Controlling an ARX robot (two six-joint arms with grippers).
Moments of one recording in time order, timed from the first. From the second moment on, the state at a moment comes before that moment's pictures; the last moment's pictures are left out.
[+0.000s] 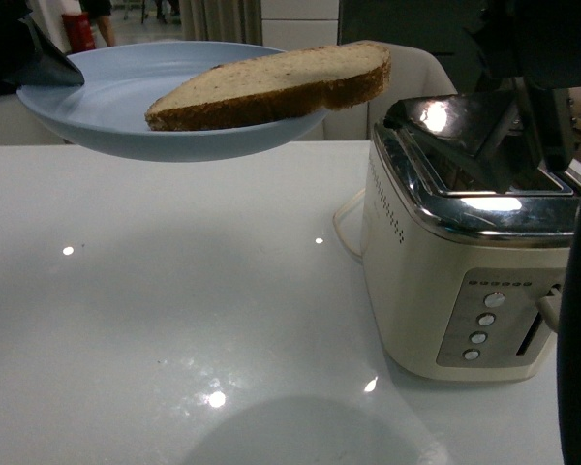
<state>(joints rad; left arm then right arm) -0.15 1.50 0.98 0.07 0.09 -0.42 0.40 1.48 0.84 0.40 -0.27 0.94</state>
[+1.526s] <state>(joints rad) -0.15 1.50 0.98 0.07 0.09 -0.42 0.43 1.39 0.88 0.27 -0.08 0.82</state>
